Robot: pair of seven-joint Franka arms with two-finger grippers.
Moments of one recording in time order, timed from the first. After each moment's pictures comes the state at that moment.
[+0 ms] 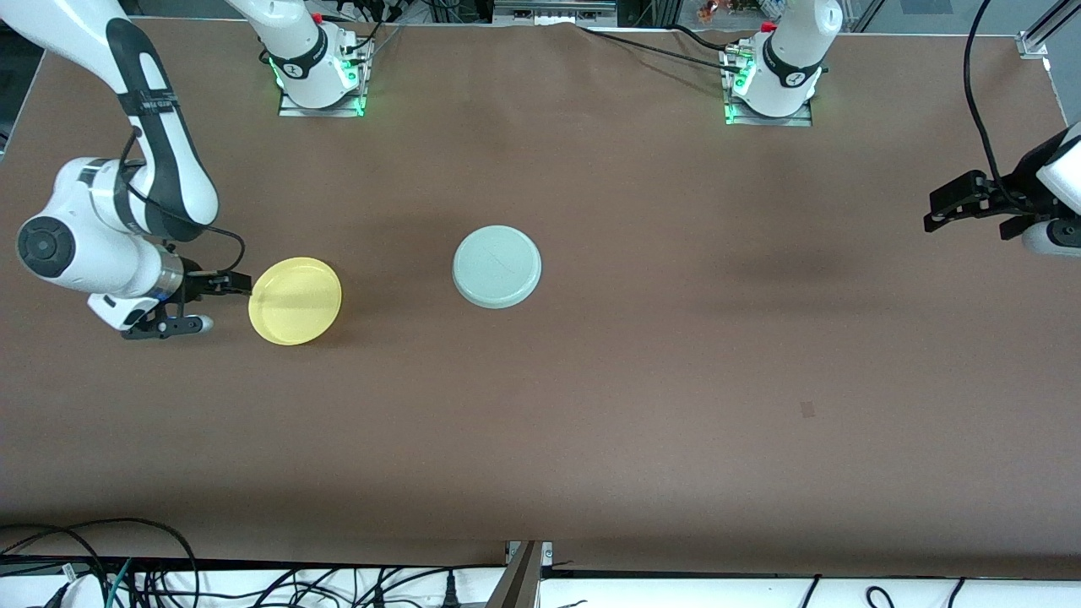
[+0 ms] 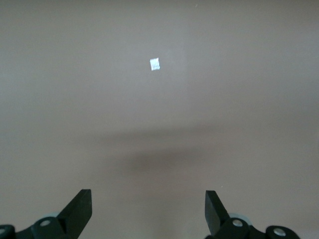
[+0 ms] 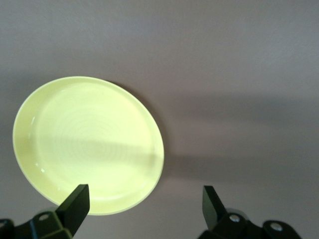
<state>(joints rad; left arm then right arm) 0.08 0.07 -0.06 -1.53 -0.02 1.54 0.07 -0.03 0.34 -0.06 -2.05 0.05 2.24 -0.19</state>
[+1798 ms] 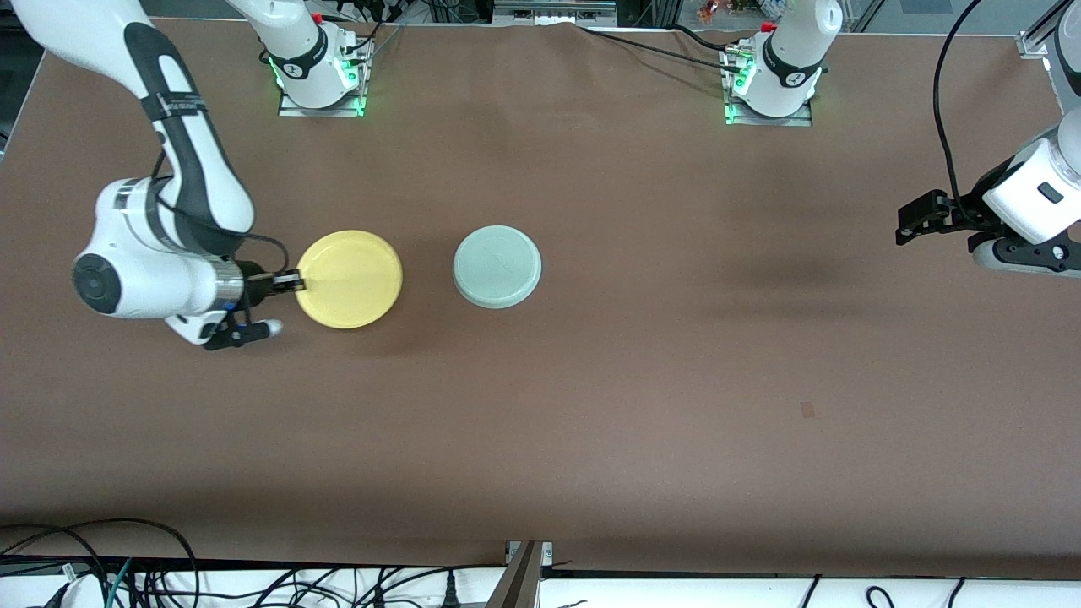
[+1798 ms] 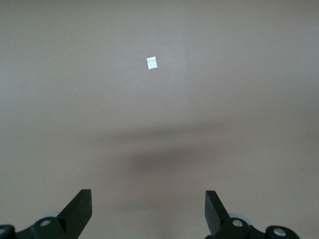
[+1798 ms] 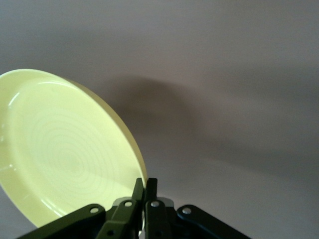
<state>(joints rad) 0.09 0.08 -0.11 -1.60 0.00 1.62 0.06 -0.01 0.42 0.16 -1.83 0.23 1.91 -0.15</state>
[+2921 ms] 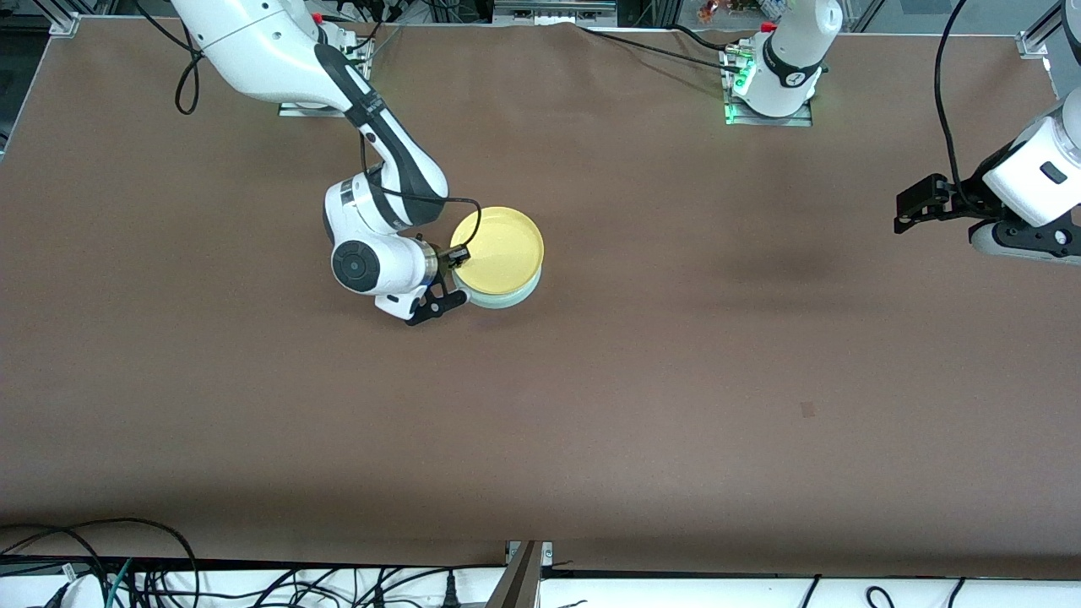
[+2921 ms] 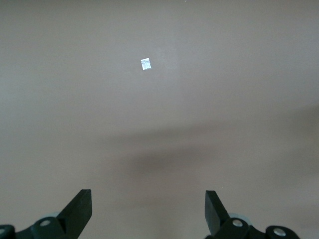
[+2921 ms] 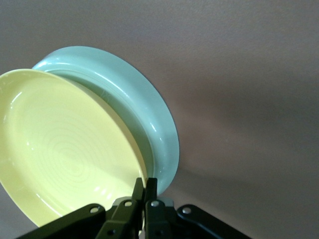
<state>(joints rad) 0.10 0.07 -0.14 -1.56 0.00 1.57 0.07 0.35 0.60 0.18 -1.83 0.31 2.15 -0.07</state>
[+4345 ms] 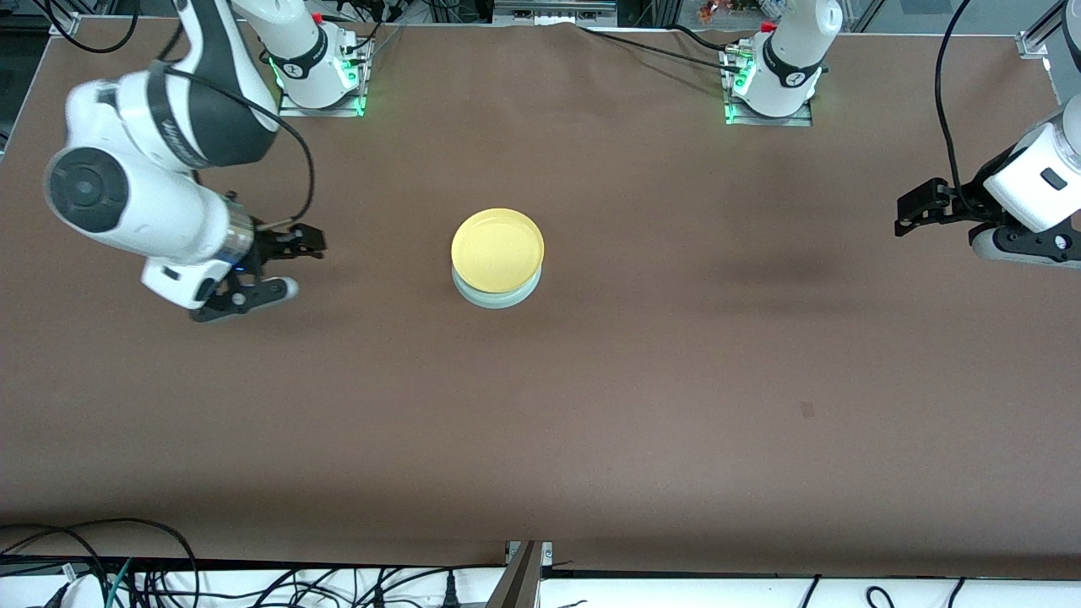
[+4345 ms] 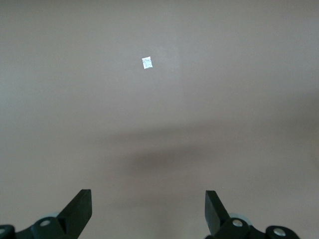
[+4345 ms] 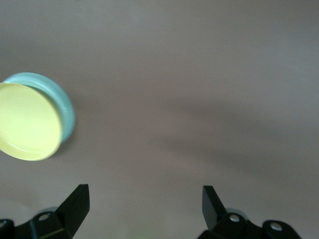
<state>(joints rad) 0.10 0.08 -0.14 -1.56 0.00 1.57 0.06 0.34 0.27 -0.13 -1.57 0.03 1.63 -0.08</state>
